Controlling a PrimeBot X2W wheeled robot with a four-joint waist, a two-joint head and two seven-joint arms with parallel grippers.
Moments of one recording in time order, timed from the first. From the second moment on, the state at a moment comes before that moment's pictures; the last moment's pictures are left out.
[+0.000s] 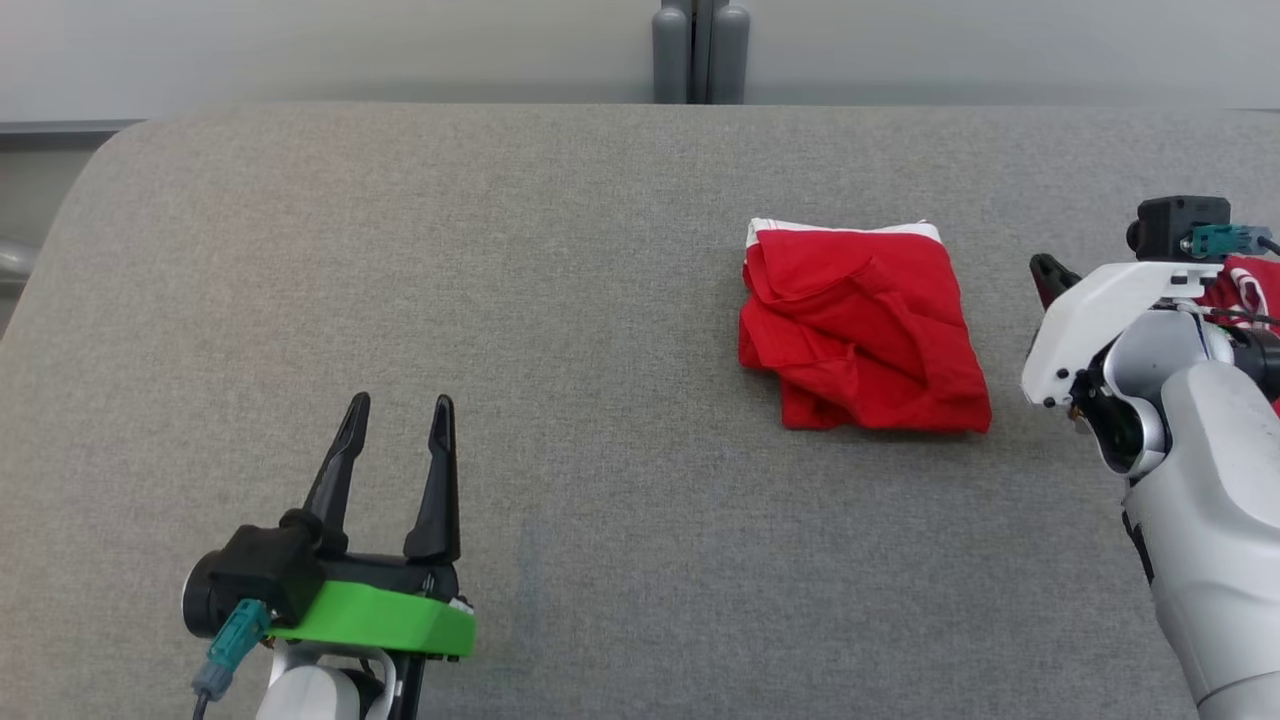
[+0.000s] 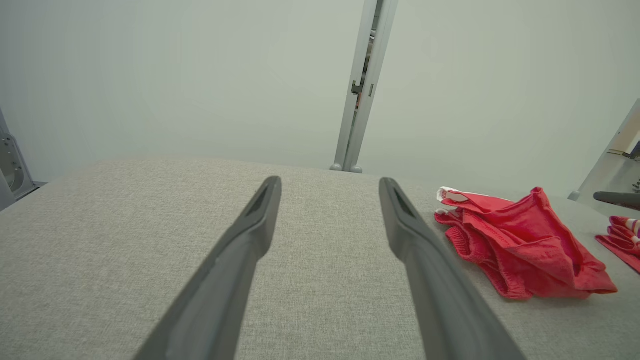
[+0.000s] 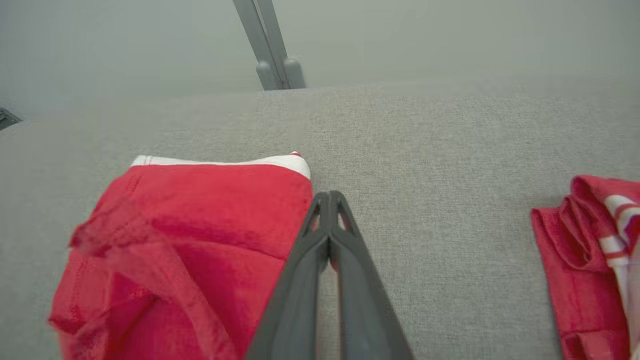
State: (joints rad) left arm -0.09 0.05 -0.16 0.10 -0.29 -0.11 -0.26; right arm -0.63 -0.22 0.02 0.63 0.34 0.13 0.26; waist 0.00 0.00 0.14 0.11
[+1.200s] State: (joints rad) left arm -0.10 0.05 -0.12 0.10 -0.29 -0.10 -0.26; right arm -0.43 -0.14 0.52 0.29 0.63 0.13 0.19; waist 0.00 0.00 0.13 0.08
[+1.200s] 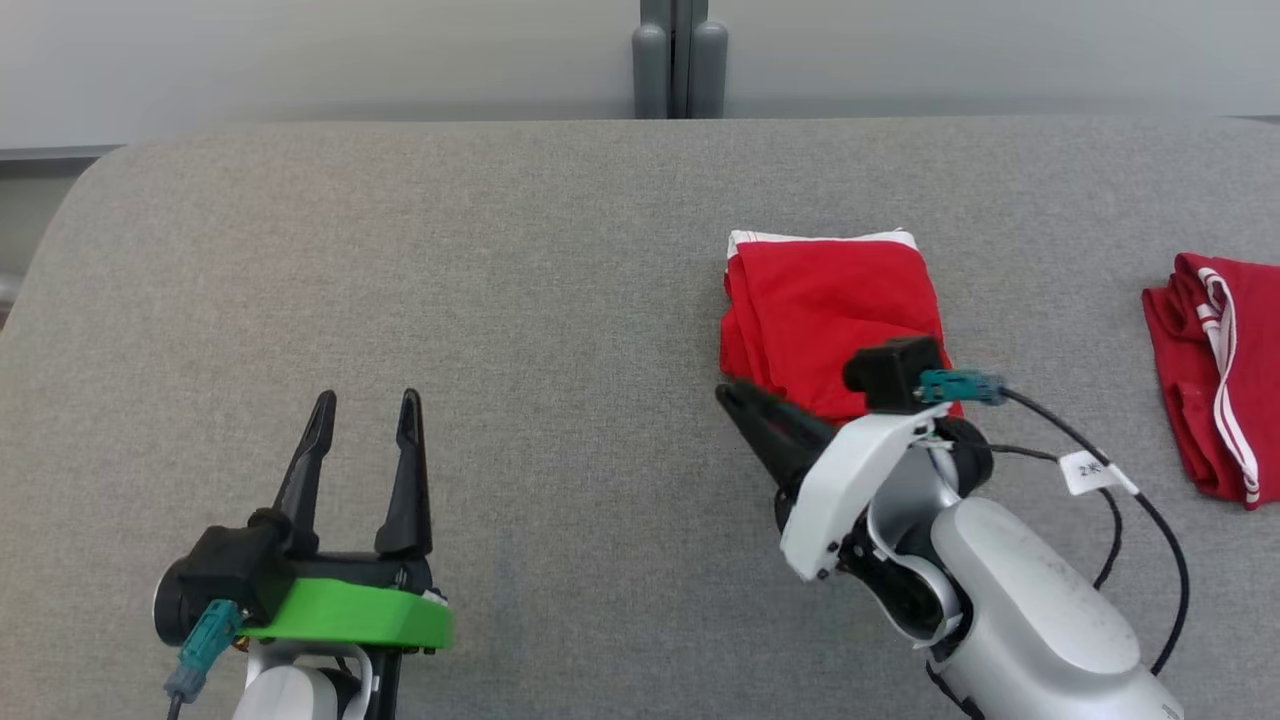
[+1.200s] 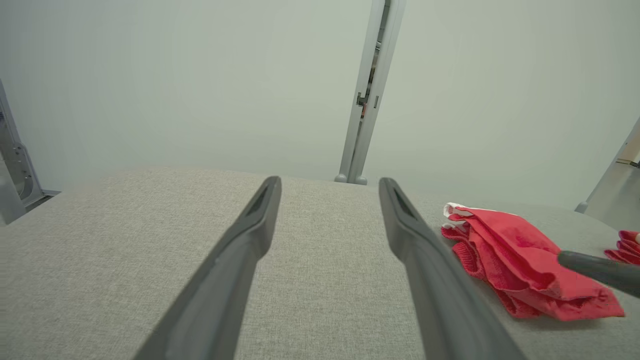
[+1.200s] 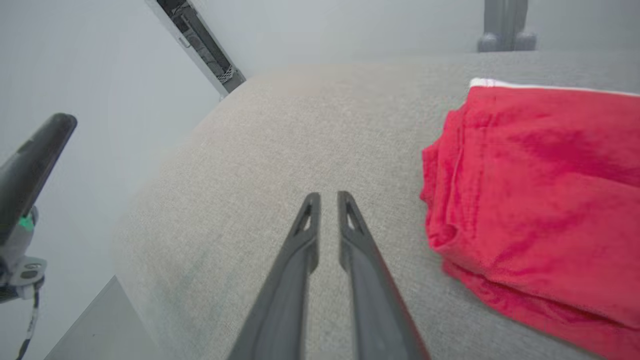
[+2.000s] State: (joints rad) left arm -0.05 0.05 -0.04 0.22 -0.28 -0.08 -0.26; right arm -0.23 -0.22 0.11 0.27 0.38 0.13 -0.12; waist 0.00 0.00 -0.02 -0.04
